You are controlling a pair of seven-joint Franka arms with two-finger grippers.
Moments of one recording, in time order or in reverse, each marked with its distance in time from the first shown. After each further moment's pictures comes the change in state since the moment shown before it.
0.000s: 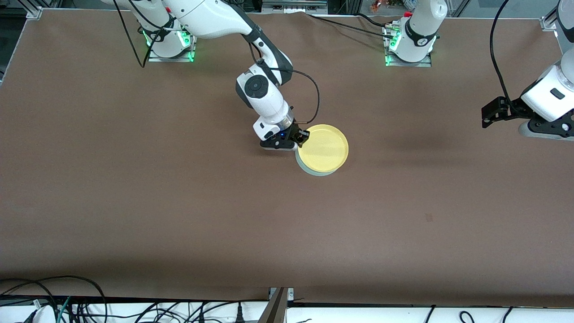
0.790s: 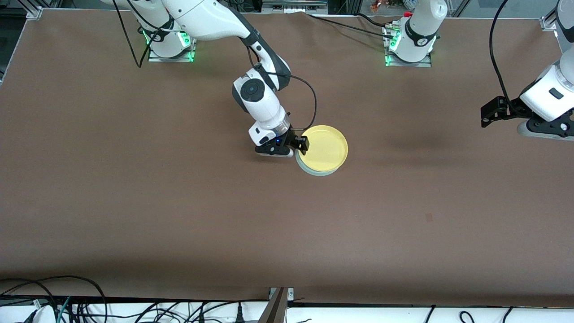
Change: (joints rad) left arm -0.001 0.000 -0.003 0.001 0.000 -0.008 0.000; right arm 0.011 -0.011 -0.088 0.070 0.000 -0.095 0.004
